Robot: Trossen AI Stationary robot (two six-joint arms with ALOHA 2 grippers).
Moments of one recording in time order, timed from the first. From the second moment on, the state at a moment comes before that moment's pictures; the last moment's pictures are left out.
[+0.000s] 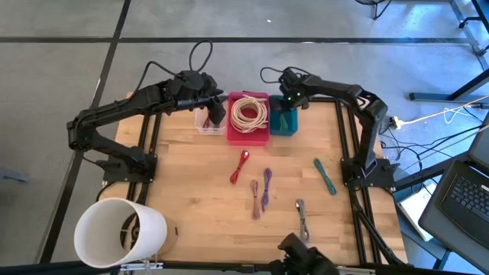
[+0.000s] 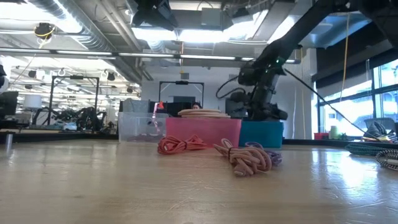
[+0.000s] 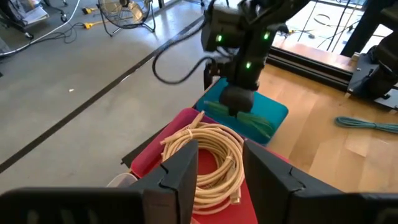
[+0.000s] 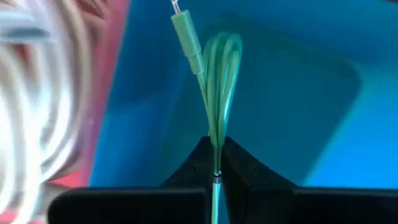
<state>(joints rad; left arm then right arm) 0.37 1.29 1.38 -0.60 -0.24 -0.13 -0.78 1.94 1.34 -0.68 -0.22 0.52</state>
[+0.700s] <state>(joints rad) 0.37 1.29 1.37 -0.60 -0.24 -0.13 -0.78 1.98 1.35 -0.67 -0.32 0.48</state>
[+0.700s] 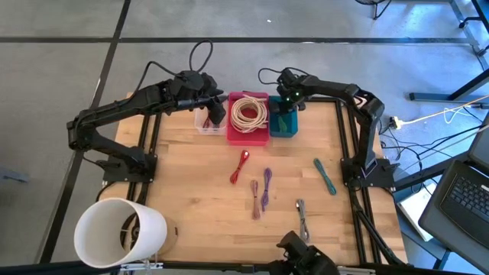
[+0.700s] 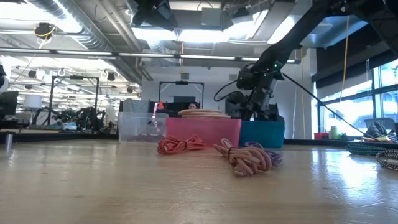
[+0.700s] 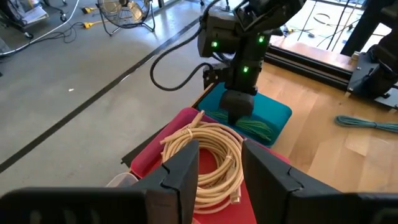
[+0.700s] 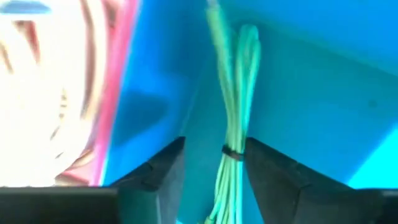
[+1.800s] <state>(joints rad) 0.37 1.29 1.34 -0.59 -0.24 -0.10 -0.11 0.92 0.82 -1.40 -0.08 1.09</state>
